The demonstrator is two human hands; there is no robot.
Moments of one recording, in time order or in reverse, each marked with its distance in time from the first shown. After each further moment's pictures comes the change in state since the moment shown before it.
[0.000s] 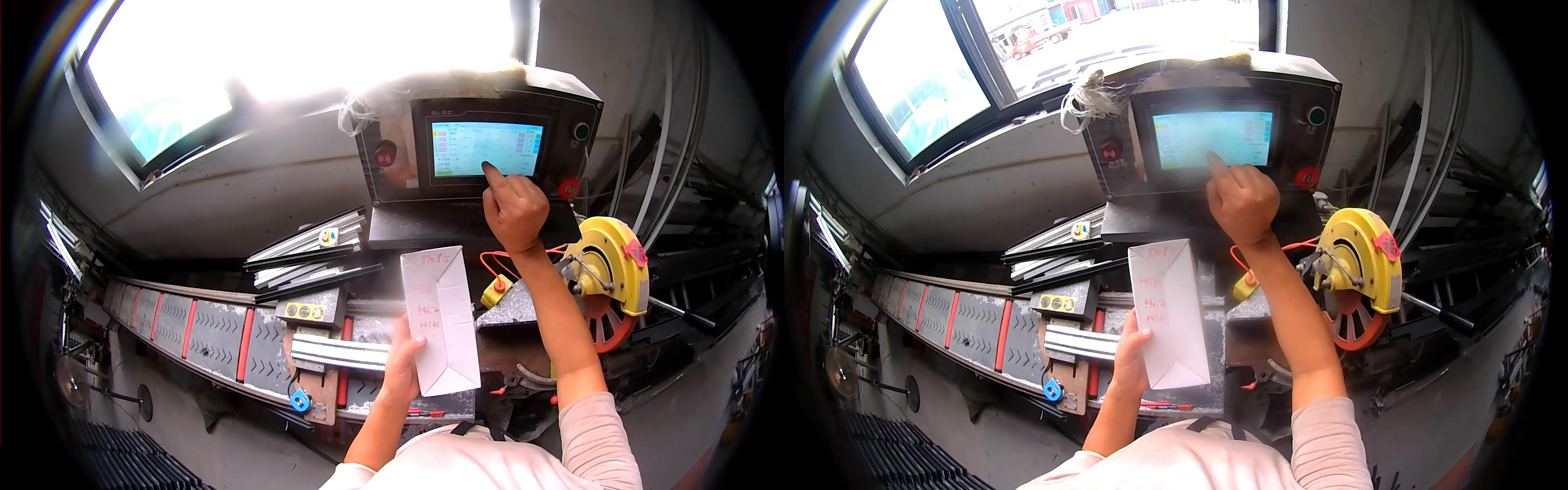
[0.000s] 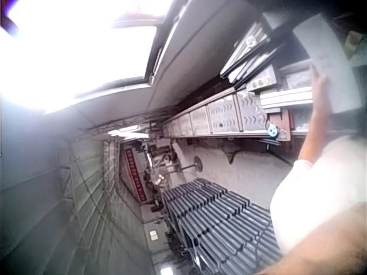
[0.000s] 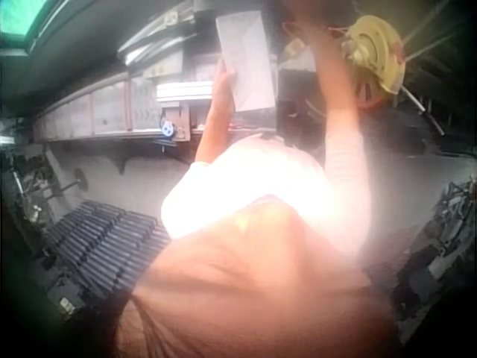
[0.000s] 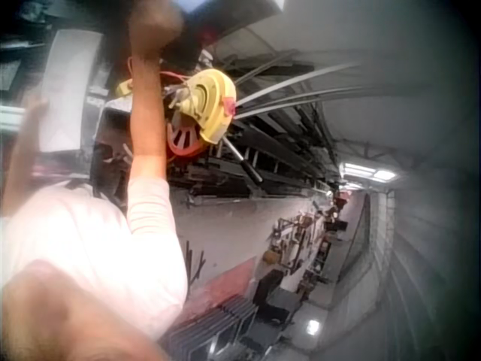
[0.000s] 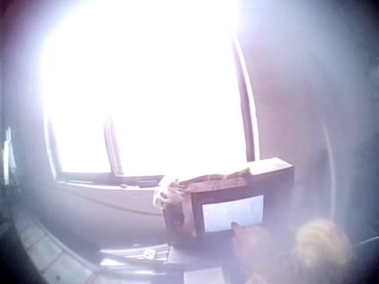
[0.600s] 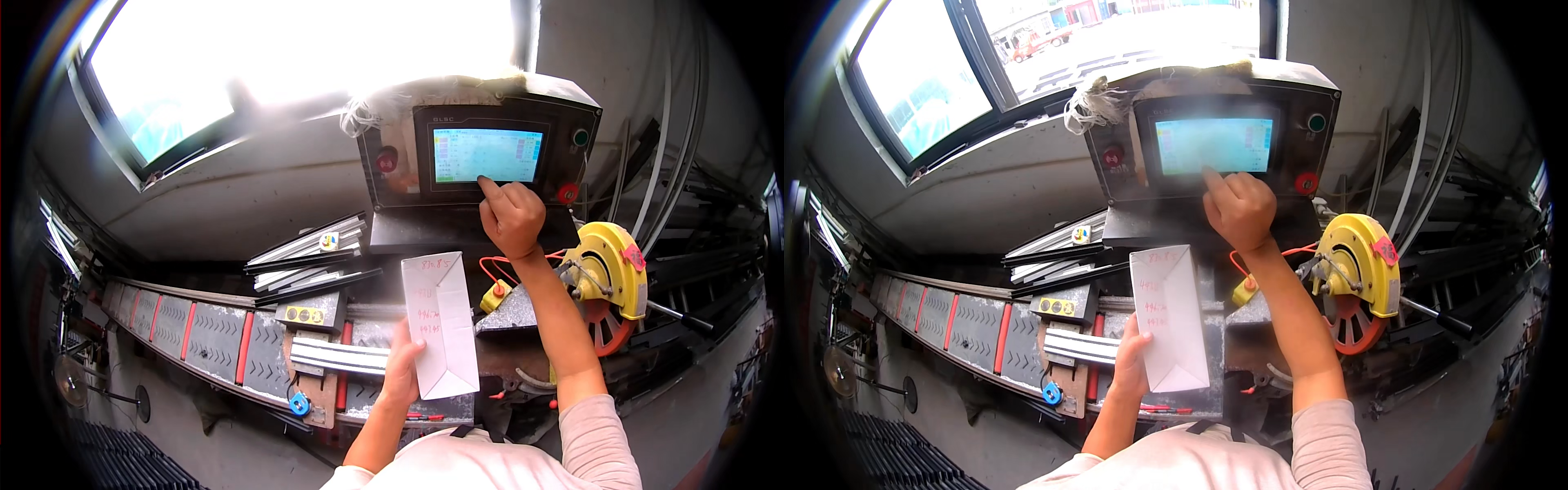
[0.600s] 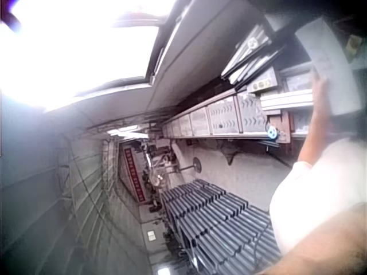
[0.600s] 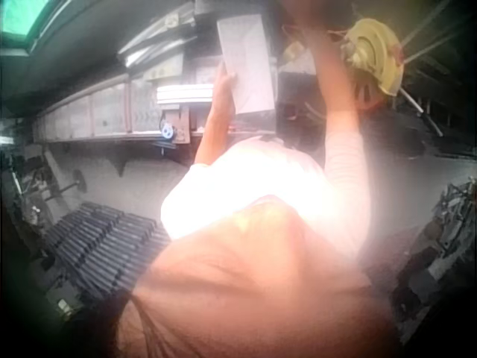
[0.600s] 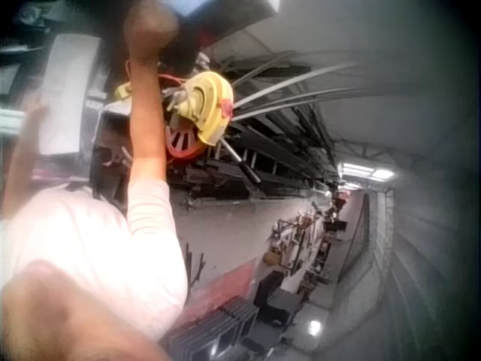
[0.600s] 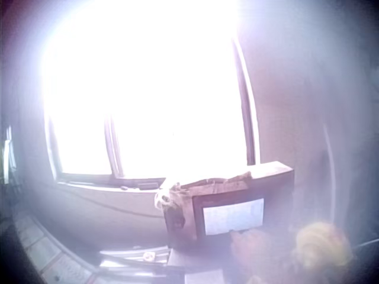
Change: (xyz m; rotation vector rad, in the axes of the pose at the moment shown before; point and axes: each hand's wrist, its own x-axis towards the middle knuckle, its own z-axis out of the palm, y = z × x) left_hand 0.000 -0.003 -0.009 0.016 0.017 -0.005; right_hand 0.004 -0.004 -0.003 0.102 -0.001 -0.068
